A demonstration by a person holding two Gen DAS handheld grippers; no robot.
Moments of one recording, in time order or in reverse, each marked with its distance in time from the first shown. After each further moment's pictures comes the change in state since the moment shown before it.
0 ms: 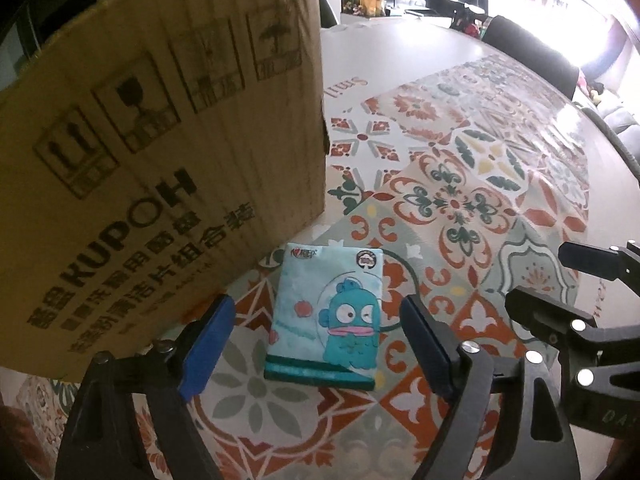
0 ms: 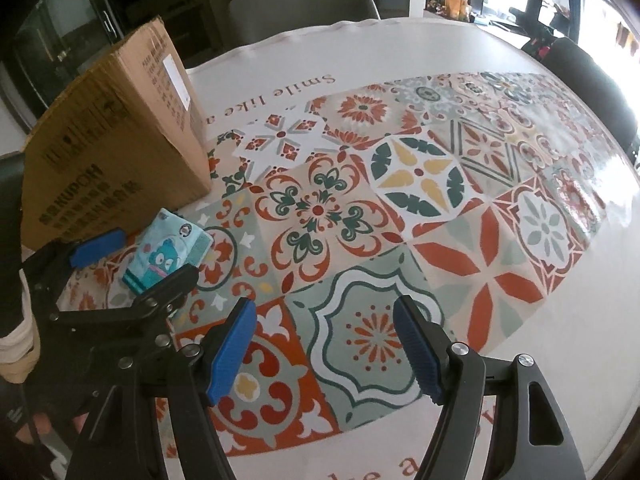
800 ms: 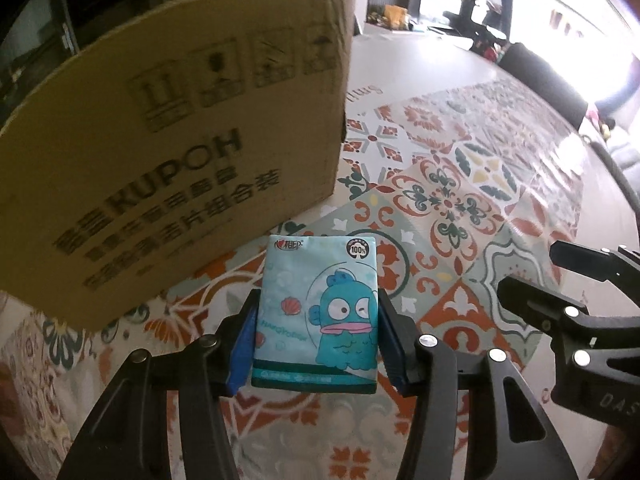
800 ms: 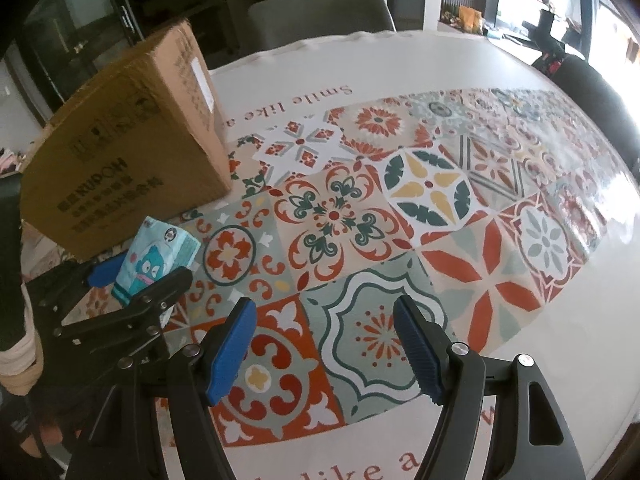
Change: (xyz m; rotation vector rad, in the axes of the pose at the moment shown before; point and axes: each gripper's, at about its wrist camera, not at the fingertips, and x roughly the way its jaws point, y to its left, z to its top) left arm -0.030 0.007 -0.024 -0.128 -0.031 -0.010; right arm -0.013 0.009 -0.001 -0.049 -0.025 0.021
